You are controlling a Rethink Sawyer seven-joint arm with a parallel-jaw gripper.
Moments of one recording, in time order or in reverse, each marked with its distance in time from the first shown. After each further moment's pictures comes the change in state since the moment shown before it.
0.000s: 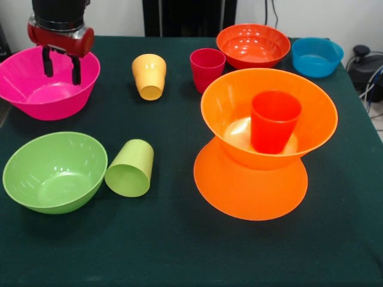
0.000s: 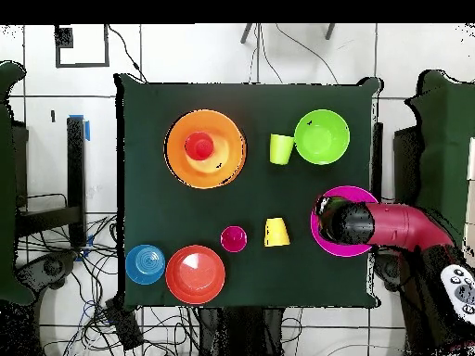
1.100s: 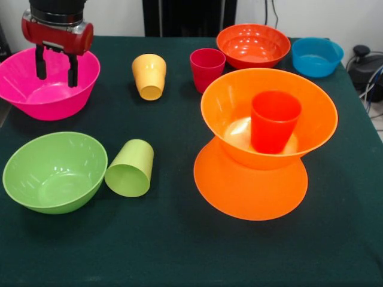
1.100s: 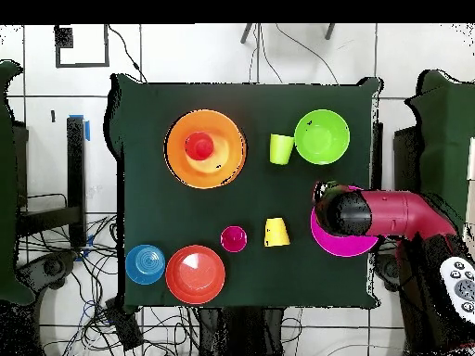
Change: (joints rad) arm 0.025 -0.050 0.052 -0.024 -0.058 0.000 0.000
